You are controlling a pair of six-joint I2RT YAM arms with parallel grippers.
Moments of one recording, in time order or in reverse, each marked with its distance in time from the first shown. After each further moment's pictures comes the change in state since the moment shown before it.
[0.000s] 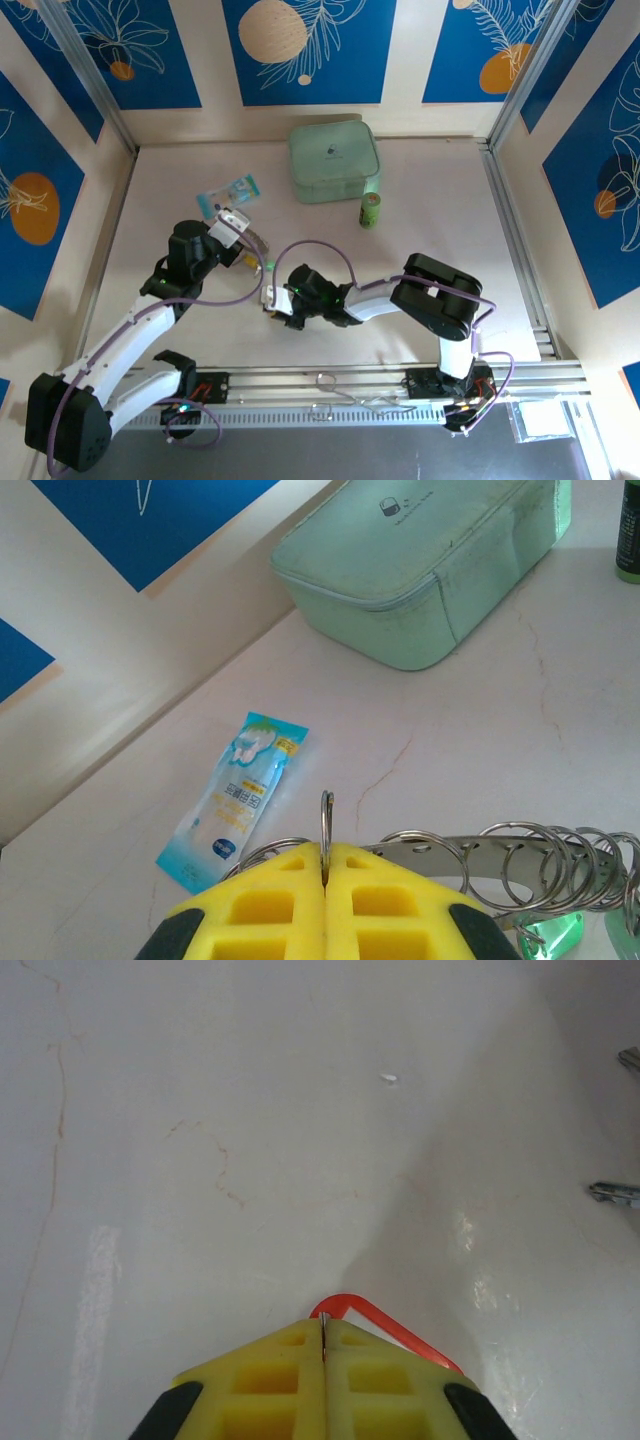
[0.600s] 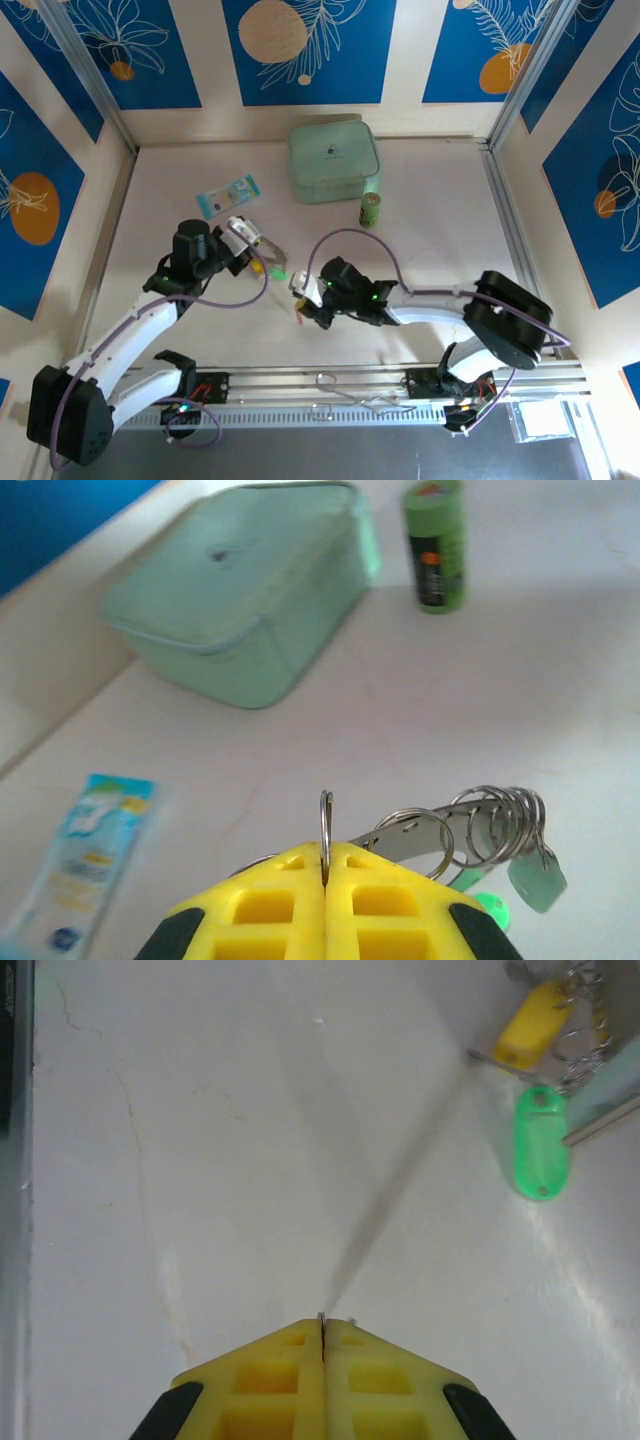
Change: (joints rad) left arm 0.004 0.052 0.000 -0.034 0.360 0.018; right arm -0.073 -0.420 -0.182 -0.277 -0.005 0.277
